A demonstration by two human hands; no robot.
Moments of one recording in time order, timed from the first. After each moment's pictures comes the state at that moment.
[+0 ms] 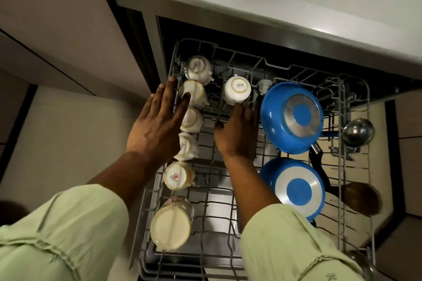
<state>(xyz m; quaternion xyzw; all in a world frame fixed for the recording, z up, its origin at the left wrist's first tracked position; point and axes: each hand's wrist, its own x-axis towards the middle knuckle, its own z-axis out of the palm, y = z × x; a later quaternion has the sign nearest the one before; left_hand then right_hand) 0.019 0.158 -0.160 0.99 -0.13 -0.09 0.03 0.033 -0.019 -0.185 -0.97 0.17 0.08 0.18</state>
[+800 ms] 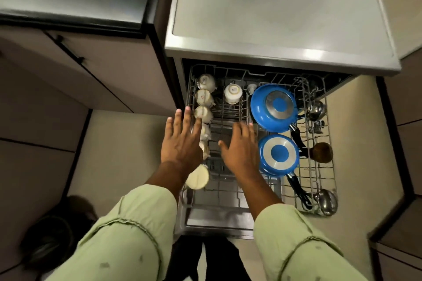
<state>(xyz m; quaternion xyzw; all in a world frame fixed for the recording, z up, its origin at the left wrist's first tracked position) -0.090 0.139 0.000 0.98 -0.09 -0.19 -0.02 -0.099 -0.011 -0.023 -0.97 0.09 0.15 0.18</state>
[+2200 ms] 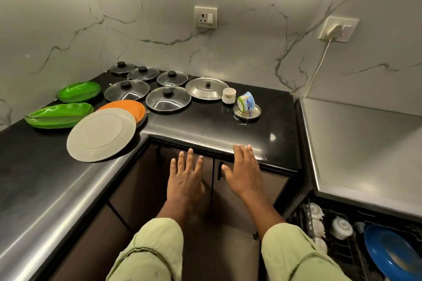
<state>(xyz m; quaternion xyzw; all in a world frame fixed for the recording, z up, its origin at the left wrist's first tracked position) 0.000 0.569 0.155 1.00 0.04 -0.04 0.02 0.048 0.414 0.160 -0.97 -0.09 -0.04 0.22</state>
